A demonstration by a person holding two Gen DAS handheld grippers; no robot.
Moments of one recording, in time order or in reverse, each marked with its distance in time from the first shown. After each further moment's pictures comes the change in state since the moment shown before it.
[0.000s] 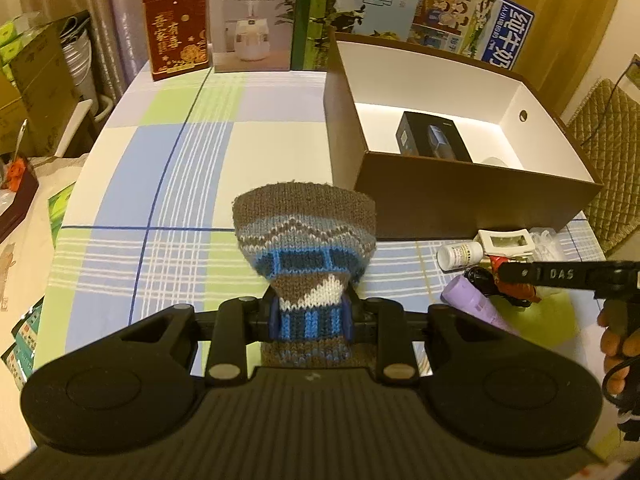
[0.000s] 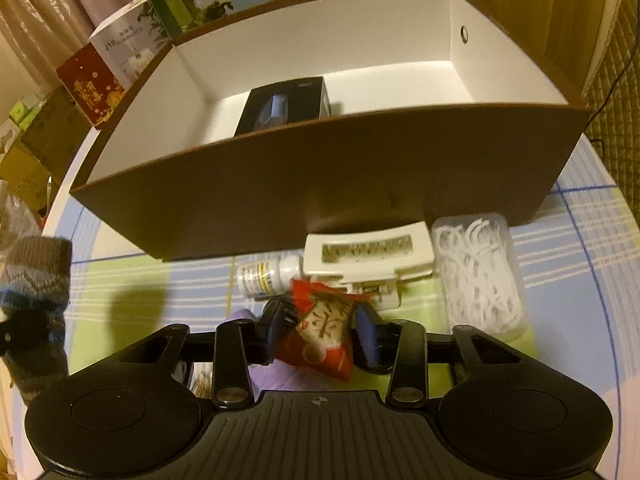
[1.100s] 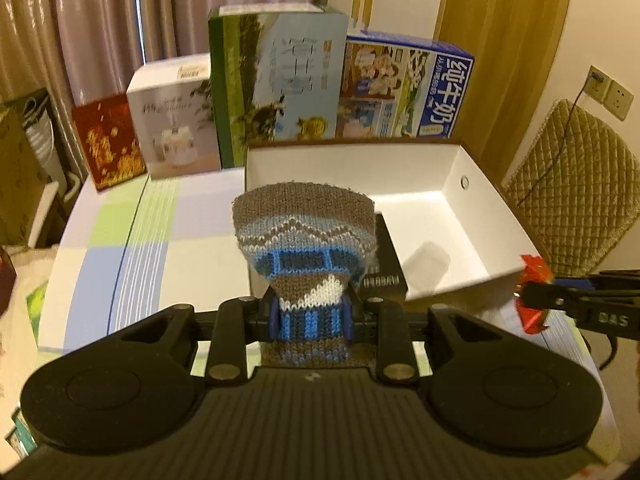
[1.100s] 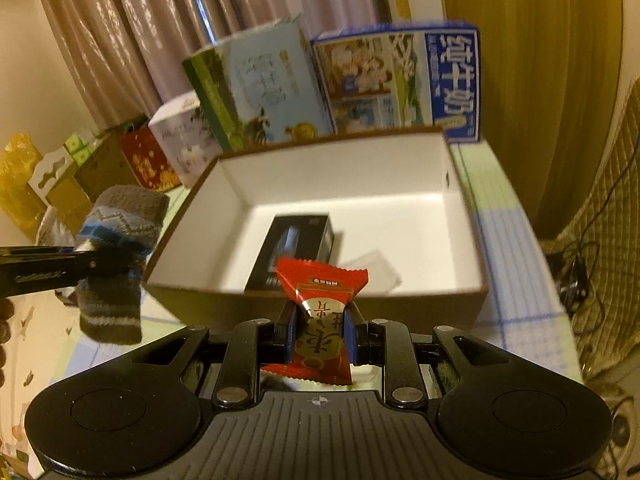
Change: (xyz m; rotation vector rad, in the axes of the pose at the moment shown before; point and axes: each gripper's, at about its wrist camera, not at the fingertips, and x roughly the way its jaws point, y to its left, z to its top) left arm -0.019 -0.084 0.096 0.122 -0.152 -0.043; right arm -0.113 -0.034 0.052 -0.120 -0.219 0.111
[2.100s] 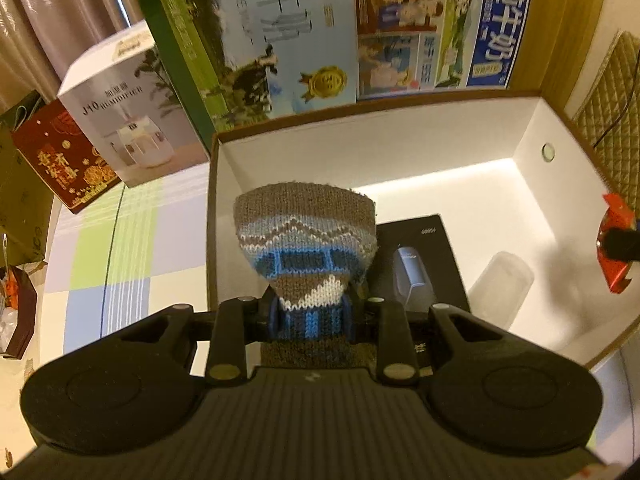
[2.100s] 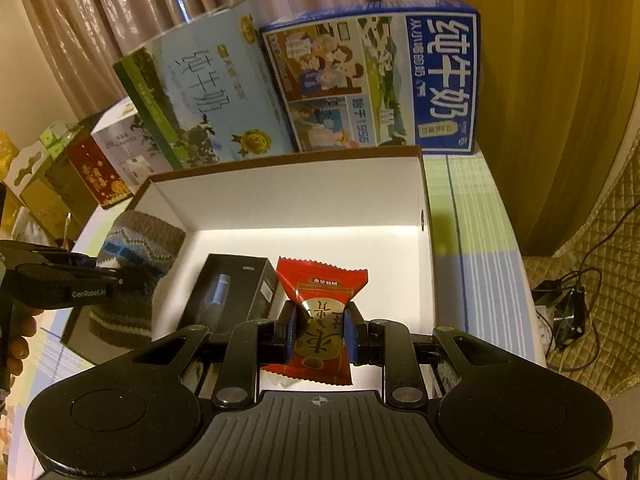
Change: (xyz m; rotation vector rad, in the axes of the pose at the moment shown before) left arm 0.153 -0.018 0.054 0.103 0.218 0.137; right arm 0.083 -0.064 0.069 -0.017 0.081 -0.023
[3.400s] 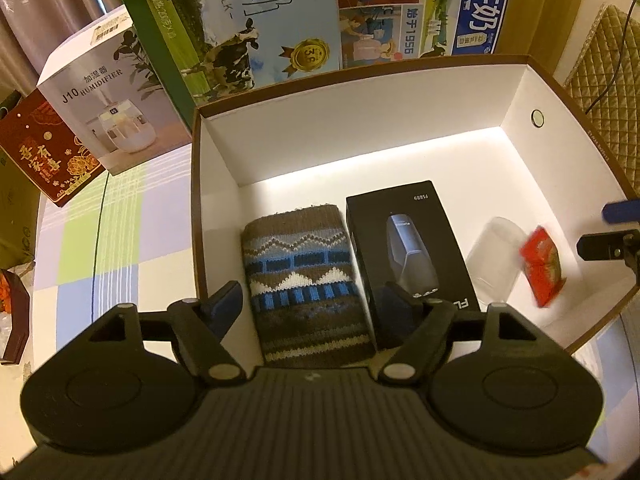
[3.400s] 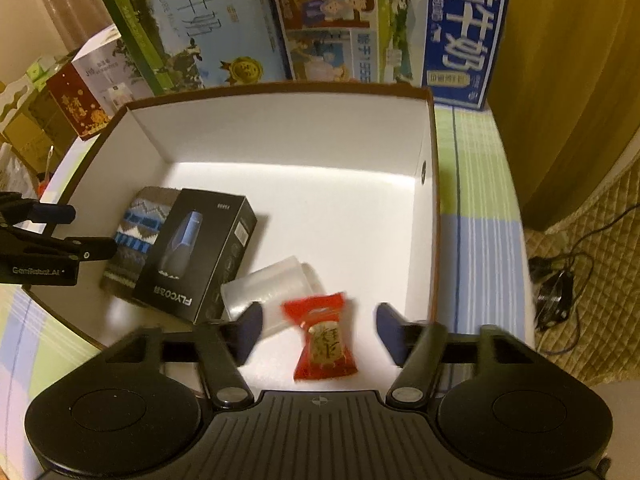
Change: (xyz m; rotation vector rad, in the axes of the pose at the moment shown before) left arm 0.001 0.002 -0.009 0.050 0.048 -0.043; right arm 0.028 -0.002 0.001 -0.092 0.185 -0.060
